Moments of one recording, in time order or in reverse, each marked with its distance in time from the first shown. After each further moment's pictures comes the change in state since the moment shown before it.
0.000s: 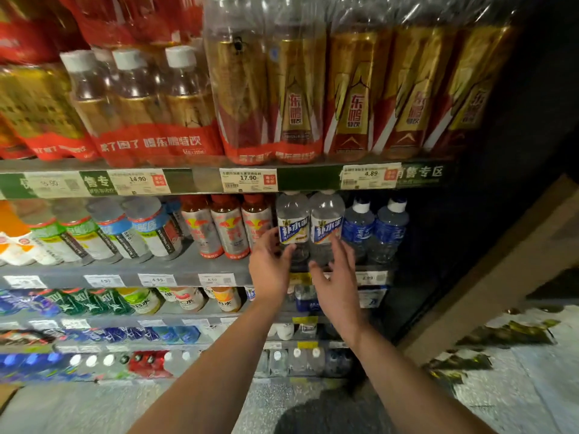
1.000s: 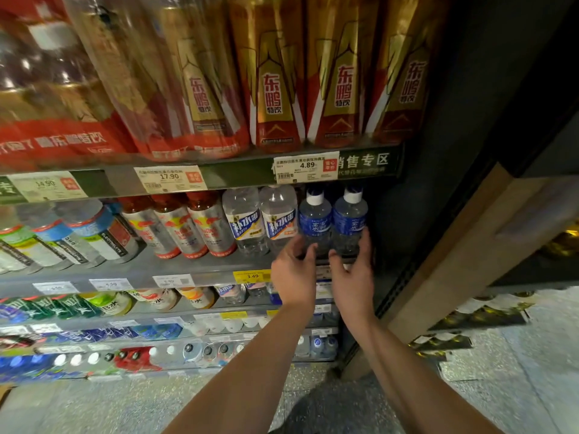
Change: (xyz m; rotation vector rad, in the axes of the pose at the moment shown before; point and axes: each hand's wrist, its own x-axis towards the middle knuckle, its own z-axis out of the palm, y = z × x) left_hand -0.057 0.053 0.111 0.007 0.020 -0.130; right_hand 0.023 0.043 -0.082 0.047 0.259 0.176
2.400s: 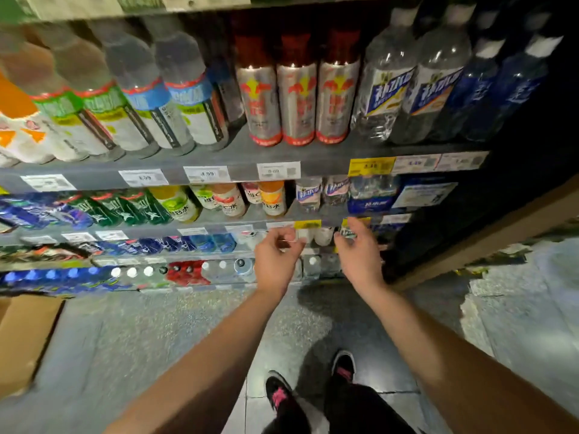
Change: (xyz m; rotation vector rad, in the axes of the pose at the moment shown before) left_hand 0.001 -0.253 -0.221 -0.059 -0.269 -0.151; right_hand -0.175 0.077 0.177 -0.358 -0.234 0.146
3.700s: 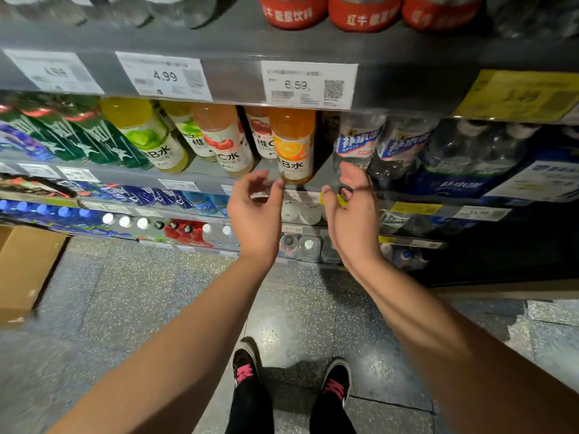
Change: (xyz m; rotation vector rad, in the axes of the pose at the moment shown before) left_hand 0.092 -0.094 0.029 -0.108 0.458 0.005; right_hand 0.088 0.031 0.128 0.219 -0.047 -0.245
